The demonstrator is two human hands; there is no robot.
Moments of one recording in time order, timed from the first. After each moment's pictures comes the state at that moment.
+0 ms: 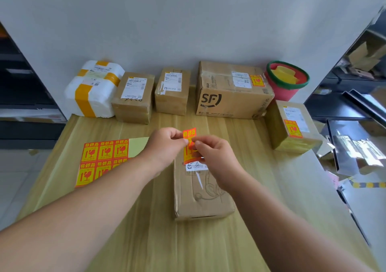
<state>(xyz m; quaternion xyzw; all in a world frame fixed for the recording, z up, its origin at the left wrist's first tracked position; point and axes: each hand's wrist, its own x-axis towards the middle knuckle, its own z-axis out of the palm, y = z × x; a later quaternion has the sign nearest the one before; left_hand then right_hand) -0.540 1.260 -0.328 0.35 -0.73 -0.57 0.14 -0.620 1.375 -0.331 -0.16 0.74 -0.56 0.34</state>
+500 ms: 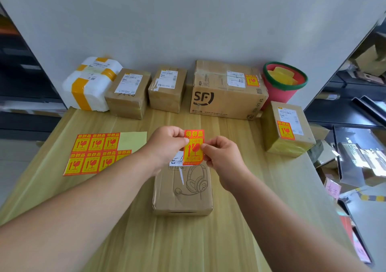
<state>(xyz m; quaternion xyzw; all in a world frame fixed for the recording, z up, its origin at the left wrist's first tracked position) -0.569 1.316 -0.321 0.37 -0.71 -0.58 0.11 -0.664 1.434 -0.334 -0.14 0.74 -0.56 0.35</state>
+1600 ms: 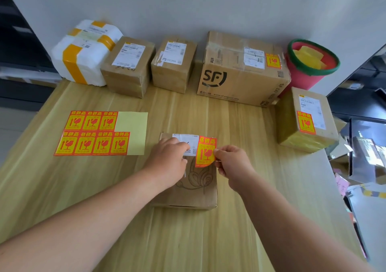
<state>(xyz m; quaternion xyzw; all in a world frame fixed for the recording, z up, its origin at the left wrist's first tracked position) -0.565 1.319 -0.411 0.31 -0.92 -0.24 0.00 -0.696 1.430 -0.409 -0.01 0.78 -0.48 0.40</state>
